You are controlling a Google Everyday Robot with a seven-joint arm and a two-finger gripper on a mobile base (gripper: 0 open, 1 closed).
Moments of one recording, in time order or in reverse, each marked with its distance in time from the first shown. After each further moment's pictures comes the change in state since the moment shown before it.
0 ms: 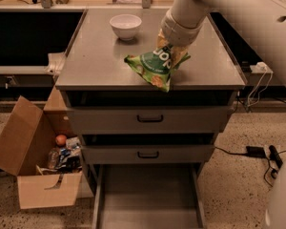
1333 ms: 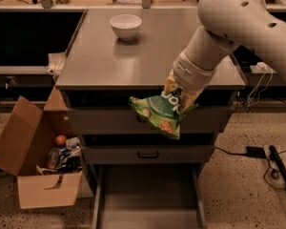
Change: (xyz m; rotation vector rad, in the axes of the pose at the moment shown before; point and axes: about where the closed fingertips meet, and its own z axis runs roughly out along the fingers) arm -0.097 0.111 0.009 -0.128 -0.279 0.091
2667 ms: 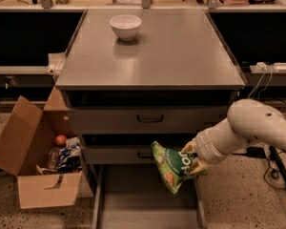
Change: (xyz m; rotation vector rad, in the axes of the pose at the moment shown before) arm 0.018 0.143 0.156 0.121 -0.106 0.485
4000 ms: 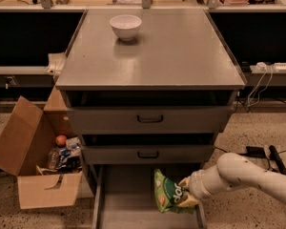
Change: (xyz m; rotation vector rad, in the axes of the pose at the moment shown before) arm 0.069 0.072 0.164 -0.023 -0.133 0.371
